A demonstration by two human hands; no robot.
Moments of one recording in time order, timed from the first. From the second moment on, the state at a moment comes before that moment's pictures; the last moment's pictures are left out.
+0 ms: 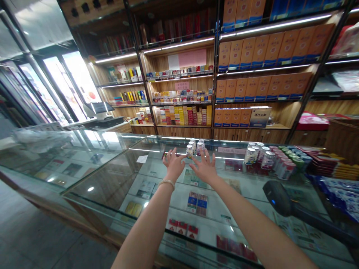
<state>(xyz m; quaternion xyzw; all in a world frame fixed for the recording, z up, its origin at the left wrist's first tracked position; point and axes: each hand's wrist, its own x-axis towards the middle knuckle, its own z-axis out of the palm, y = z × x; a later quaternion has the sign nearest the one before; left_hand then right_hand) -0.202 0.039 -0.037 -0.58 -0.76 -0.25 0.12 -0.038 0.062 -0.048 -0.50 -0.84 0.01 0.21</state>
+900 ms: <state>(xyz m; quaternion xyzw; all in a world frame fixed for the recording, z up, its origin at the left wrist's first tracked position) -0.203 0.042 -0.039 -0.59 -0.76 -0.25 0.12 -0.037 0.062 -0.047 -0.50 -0.84 0.02 0.21</state>
